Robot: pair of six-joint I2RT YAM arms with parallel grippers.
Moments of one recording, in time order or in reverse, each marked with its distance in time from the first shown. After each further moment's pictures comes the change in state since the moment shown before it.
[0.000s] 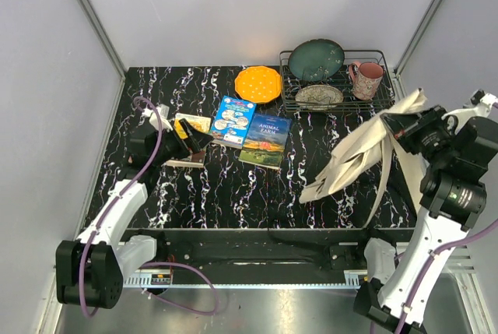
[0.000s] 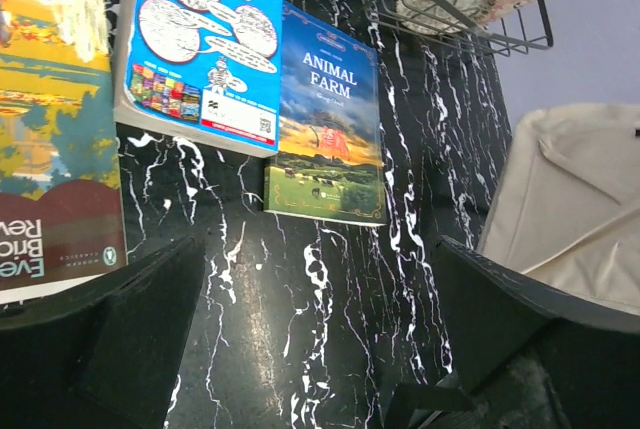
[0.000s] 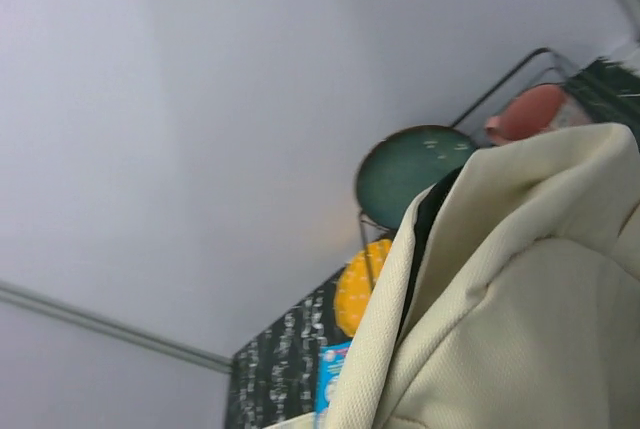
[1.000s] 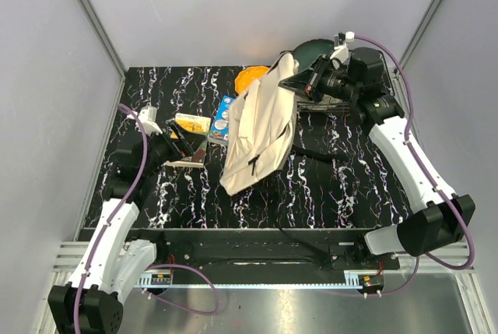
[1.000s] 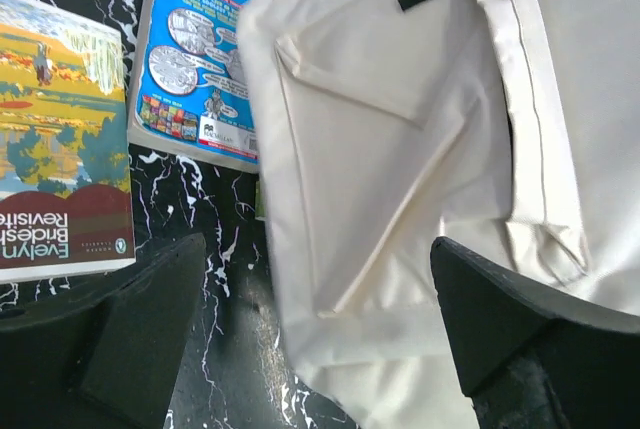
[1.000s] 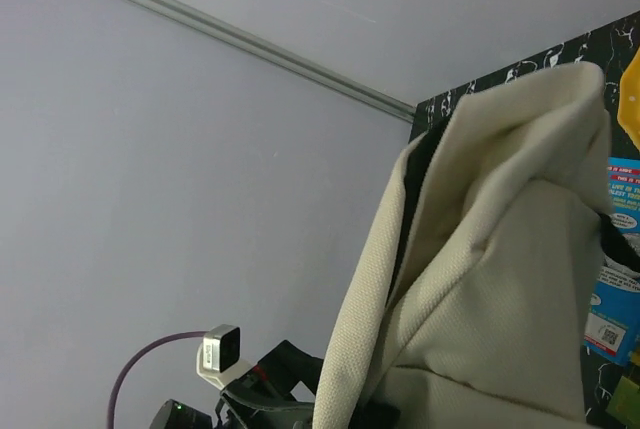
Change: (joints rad) left arm 0.001 -0.228 0.047 -0.187 -0.050 0.026; right arm 0.776 0.601 0.063 0.635 -0.040 0.285
